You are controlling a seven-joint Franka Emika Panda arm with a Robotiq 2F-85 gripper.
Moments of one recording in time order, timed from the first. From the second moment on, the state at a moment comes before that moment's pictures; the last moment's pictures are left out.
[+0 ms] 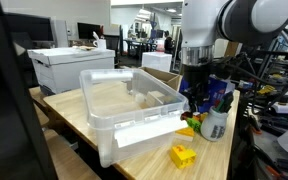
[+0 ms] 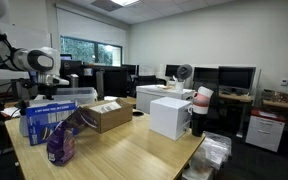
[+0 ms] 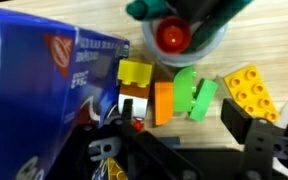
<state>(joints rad) 0.19 -0.02 0.25 -2.54 -0.03 2.33 0.66</state>
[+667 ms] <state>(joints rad) 0.19 -0.15 0.24 -2.50 -0.05 2.33 0.66</state>
